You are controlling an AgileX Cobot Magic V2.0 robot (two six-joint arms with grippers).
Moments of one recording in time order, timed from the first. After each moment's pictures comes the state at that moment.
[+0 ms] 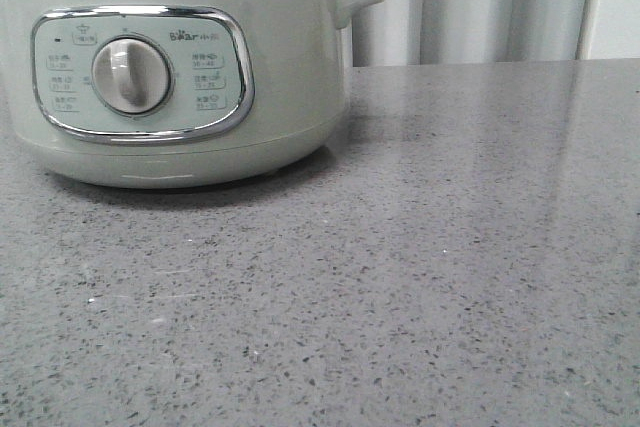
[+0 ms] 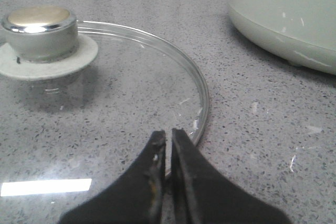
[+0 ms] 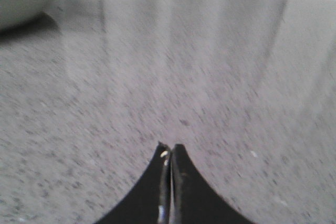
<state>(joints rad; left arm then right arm) -0.09 0.00 0.00 0.04 0.34 -0.18 0.12 -0.01 0.01 0.01 0.29 -0.11</state>
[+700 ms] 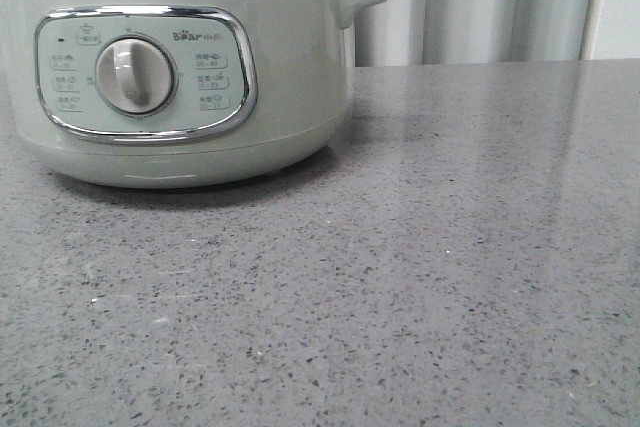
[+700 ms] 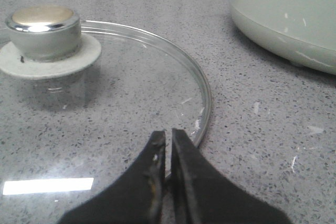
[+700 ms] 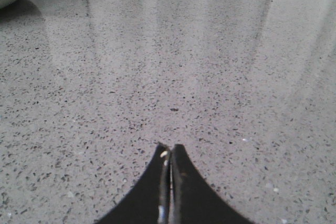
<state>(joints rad) -0.09 0.00 0.00 0.04 0.34 -0.18 0.09 -0.01 0.01 0.01 0.32 -0.11</state>
